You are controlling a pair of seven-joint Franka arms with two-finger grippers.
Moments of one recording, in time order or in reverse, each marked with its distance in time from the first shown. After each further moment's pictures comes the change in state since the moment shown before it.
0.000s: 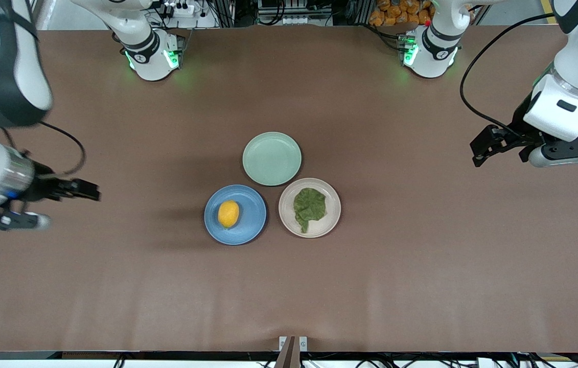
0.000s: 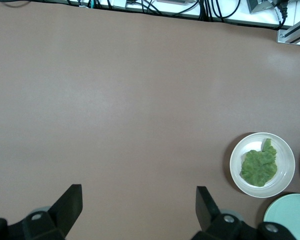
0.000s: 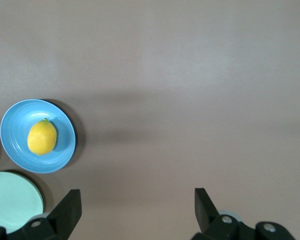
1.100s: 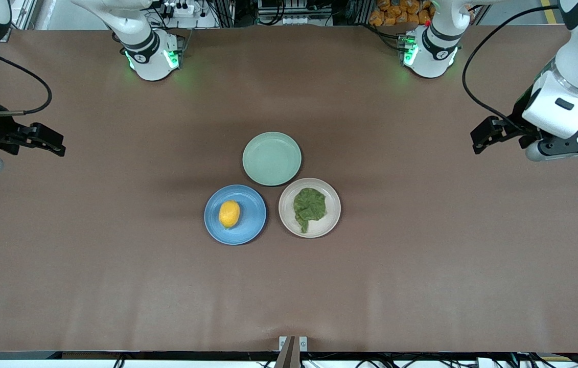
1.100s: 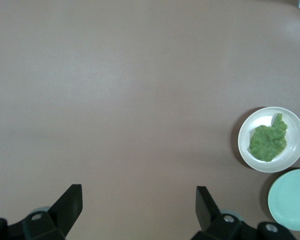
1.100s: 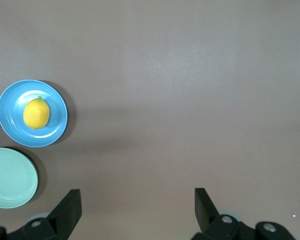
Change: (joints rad) left arm 0.013 -0.008 -0.011 0.019 -0.015 -0.150 0.000; right arm 0.016 -0.197 -0.034 -0.103 -0.016 -0.084 0.000
